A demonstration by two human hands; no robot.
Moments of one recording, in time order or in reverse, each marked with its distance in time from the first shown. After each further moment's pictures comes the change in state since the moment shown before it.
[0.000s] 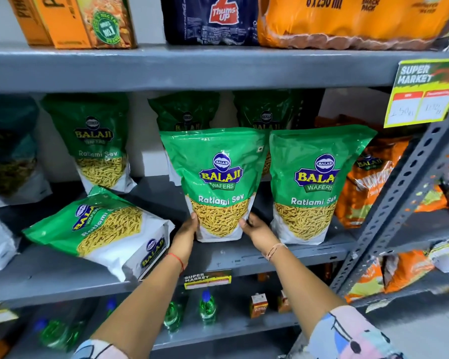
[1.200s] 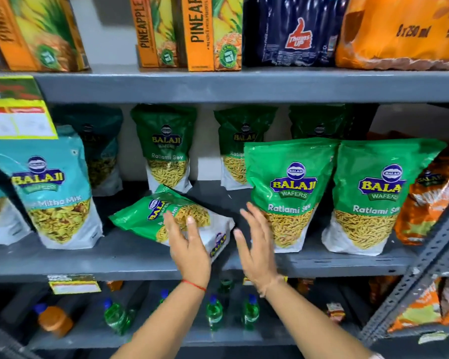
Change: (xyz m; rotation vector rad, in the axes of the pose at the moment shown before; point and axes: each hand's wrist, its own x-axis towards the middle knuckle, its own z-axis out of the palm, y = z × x) left_hand -0.116 0.044 -0.086 -0.095 0.660 0.442; right_hand -0.092 -0.060 0.136 -0.349 0.359 -0.869
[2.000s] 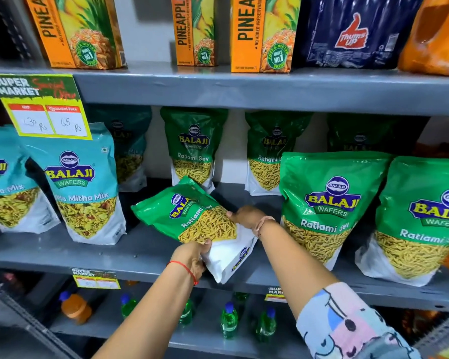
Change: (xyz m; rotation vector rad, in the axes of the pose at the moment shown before) left_hand 0.082 -0.040 -0.021 -0.098 -0.277 -0.909; right_hand 0.122 0.015 0.089 -0.379 -1.042 0.518
